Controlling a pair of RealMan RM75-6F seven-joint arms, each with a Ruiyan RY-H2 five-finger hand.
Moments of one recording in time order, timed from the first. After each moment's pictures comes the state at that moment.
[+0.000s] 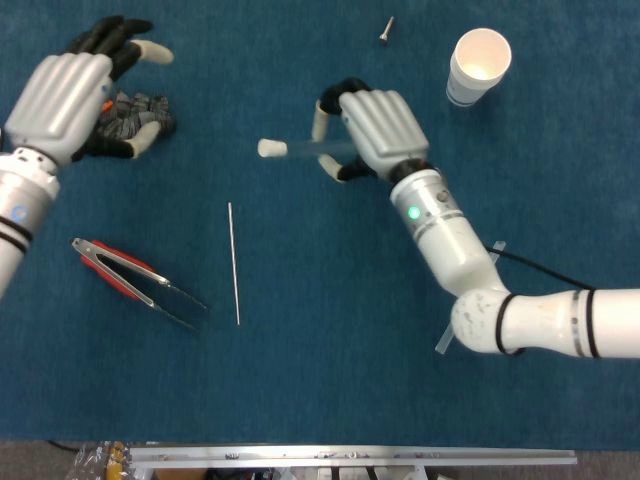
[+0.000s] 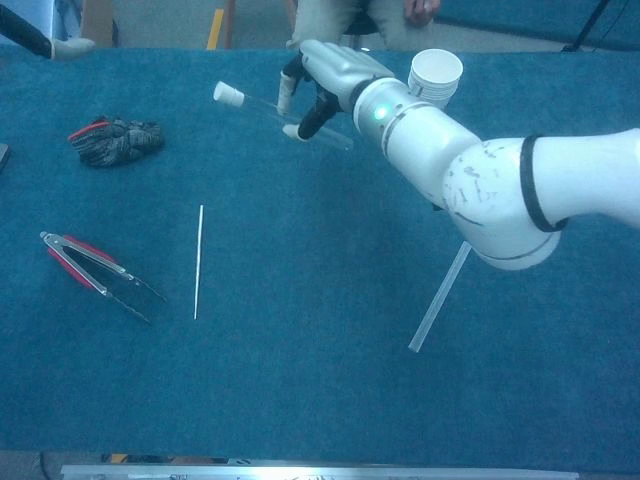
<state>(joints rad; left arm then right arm) -0.71 -0.90 -0.21 -1.91 1.03 0.93 -0.02 1.08 -1.72 0.40 -1.59 -0.47 1.03 -0.61</state>
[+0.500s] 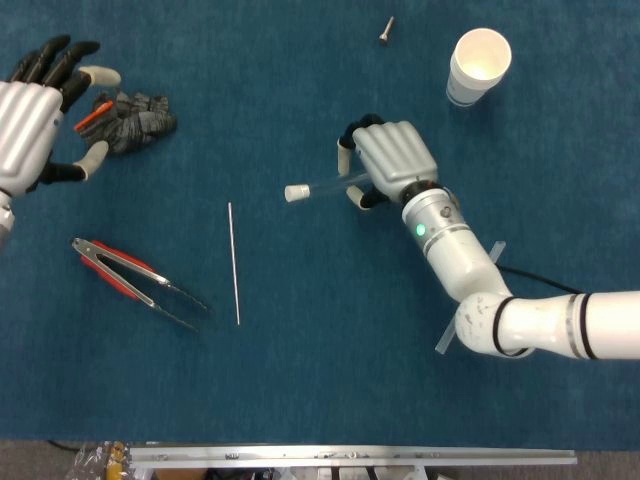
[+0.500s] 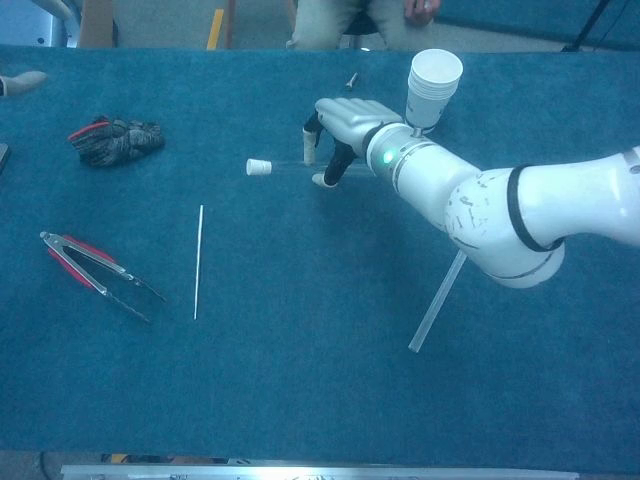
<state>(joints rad) -0.57 -0.97 -0.12 -1.76 1.30 1.09 -0.08 1.10 -1.75 0.29 -1.50 -0.39 0.97 -0.69</state>
